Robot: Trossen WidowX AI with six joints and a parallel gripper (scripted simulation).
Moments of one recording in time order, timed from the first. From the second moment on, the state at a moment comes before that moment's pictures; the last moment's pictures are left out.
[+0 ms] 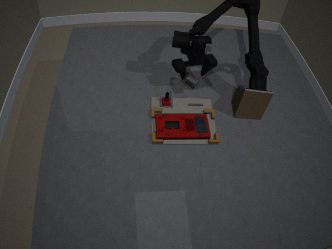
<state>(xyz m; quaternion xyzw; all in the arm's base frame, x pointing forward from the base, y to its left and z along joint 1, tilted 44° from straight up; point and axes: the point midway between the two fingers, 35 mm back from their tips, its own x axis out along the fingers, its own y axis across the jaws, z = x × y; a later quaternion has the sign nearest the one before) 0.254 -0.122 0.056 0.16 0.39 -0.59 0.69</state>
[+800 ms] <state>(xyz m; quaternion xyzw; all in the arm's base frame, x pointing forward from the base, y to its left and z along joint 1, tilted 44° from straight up) 0.254 -0.117 0.060 -0.13 0.59 -0.39 0.69</state>
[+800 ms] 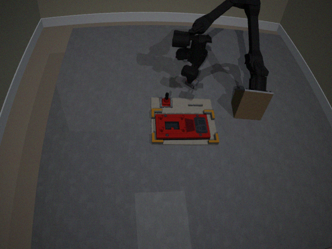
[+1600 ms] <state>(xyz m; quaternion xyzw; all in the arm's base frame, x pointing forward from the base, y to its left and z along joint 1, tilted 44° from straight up) 0.254 -0.113 0.065 -0.40 0.70 -0.11 0.58</state>
